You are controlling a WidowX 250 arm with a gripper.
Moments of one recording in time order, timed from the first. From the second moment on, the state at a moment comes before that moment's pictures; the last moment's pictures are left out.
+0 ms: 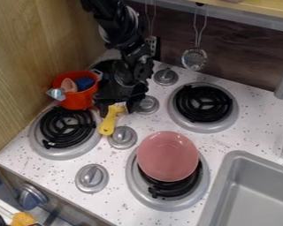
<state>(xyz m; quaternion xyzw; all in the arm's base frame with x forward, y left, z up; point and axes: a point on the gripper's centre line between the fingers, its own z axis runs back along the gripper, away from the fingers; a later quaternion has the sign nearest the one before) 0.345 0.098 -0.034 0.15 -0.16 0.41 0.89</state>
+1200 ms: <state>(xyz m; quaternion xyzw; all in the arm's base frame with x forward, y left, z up) 0.355 0.089 -0.044 0.11 -0.16 0.38 0.90</state>
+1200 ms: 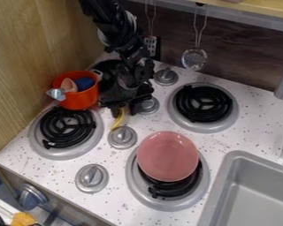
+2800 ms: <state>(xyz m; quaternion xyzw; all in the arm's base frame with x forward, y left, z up) 0.364 0.022 0.003 0.12 -0.20 0.21 0.95</state>
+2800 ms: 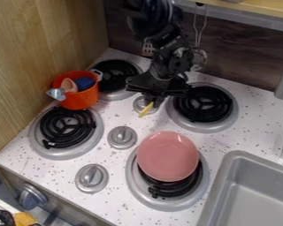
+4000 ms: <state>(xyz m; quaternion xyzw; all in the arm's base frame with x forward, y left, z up) 0.418 -0.059 -0.021 0.04 -0.25 0.07 0.97</state>
